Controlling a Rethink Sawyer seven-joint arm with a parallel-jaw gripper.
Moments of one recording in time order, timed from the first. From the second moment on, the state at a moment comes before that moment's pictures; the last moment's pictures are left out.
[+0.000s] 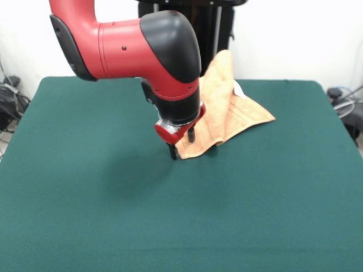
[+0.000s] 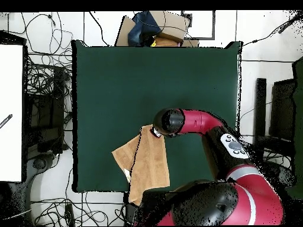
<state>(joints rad) -0.58 -0.38 0.36 1.58 -0.43 0.71 0.83</state>
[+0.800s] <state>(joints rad) -0.55 -0.37 0.36 1.58 -0.43 0.69 0.83</state>
